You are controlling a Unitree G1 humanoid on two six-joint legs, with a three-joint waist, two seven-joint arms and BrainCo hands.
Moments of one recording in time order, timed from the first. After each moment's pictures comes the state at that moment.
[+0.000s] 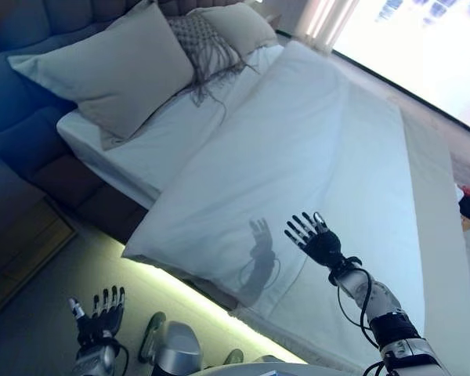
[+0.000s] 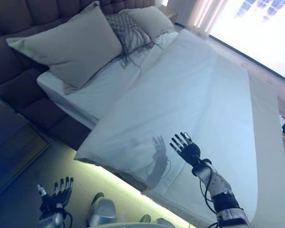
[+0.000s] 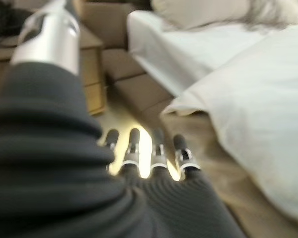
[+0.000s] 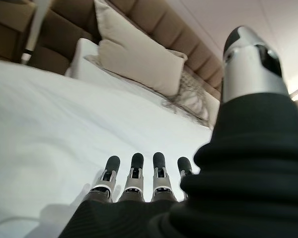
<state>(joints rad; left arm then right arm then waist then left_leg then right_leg) 0.05 0.34 0.40 1.09 -1.70 0.21 -0.42 -0.16 -0.33 0.07 0.46 1.19 0.29 0.22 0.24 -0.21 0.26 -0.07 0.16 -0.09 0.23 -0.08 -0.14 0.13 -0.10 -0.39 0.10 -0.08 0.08</state>
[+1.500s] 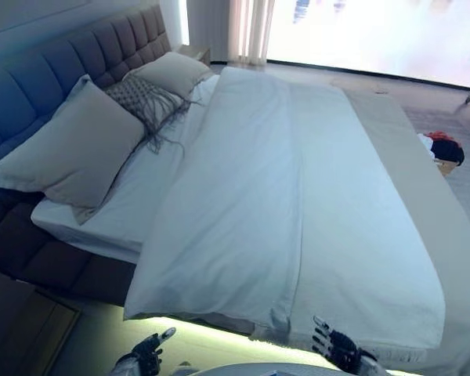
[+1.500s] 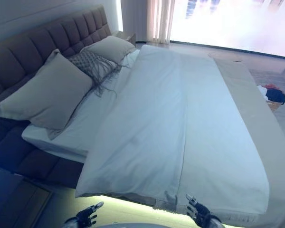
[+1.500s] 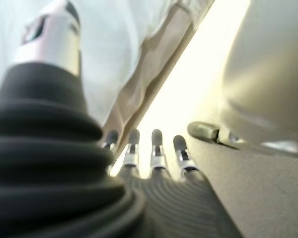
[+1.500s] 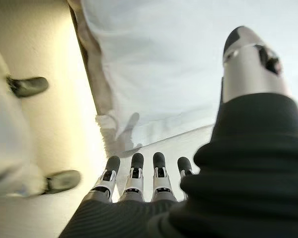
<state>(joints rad) 0.00 0.24 -0.13 1.25 -0.50 0.01 -0.13 0.03 -0.25 0.05 1.21 0.69 0.03 0.30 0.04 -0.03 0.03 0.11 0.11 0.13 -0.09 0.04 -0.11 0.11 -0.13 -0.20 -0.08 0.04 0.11</state>
